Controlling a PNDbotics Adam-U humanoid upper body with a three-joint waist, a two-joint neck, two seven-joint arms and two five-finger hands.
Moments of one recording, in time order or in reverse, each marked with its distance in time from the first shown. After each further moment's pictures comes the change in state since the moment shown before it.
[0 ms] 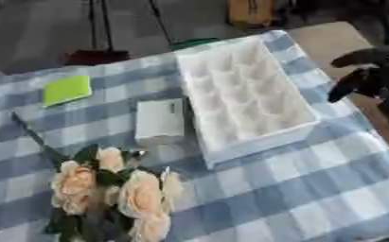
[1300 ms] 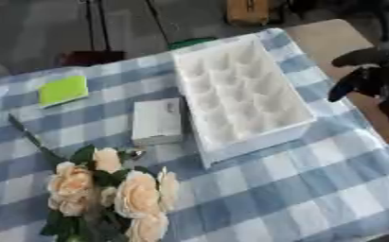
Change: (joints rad) left arm 0.029 0.198 0.001 0.000 -0.293 -0.202 -0.144; right arm 0.000 0.000 -0.005 0.000 0.002 0.001 0.004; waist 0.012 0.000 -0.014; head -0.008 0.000
